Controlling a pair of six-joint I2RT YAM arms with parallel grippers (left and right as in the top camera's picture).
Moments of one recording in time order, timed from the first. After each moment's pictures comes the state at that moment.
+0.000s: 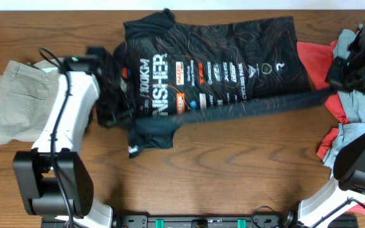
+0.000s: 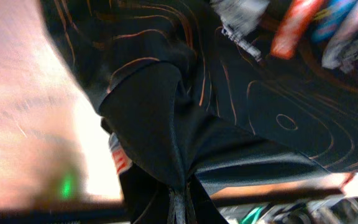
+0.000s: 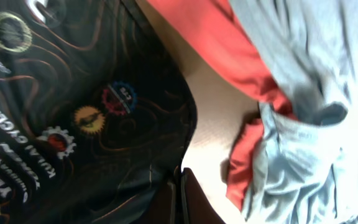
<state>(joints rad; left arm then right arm) -0.04 1.72 1.35 -1.36 0.35 -0.32 -0.31 1.91 1.79 -1.34 0.03 0.20</state>
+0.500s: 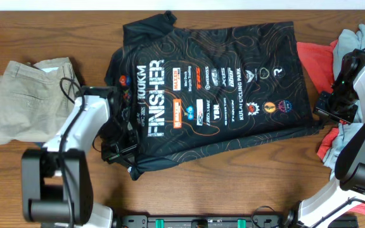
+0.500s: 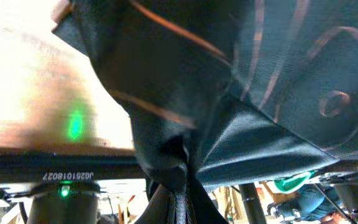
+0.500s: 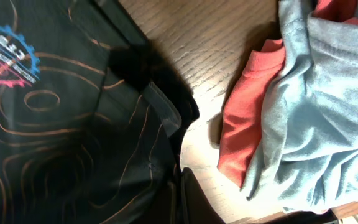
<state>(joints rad) -0.06 1.66 1.04 -1.37 0.33 -0.30 -0.34 1.91 1.47 -1.27 0.06 0.24</state>
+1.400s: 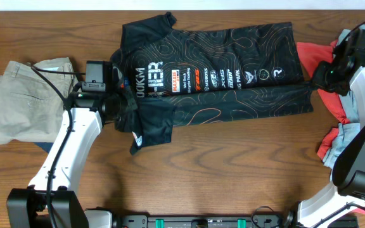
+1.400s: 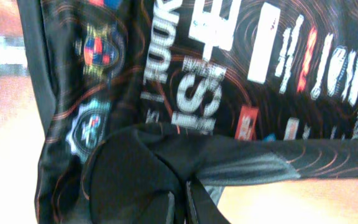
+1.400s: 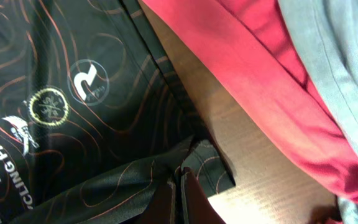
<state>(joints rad) -0.06 1.49 1.04 -0.65 0.25 -0.43 -0.29 1.86 1.46 -0.80 -0.10 0.19</state>
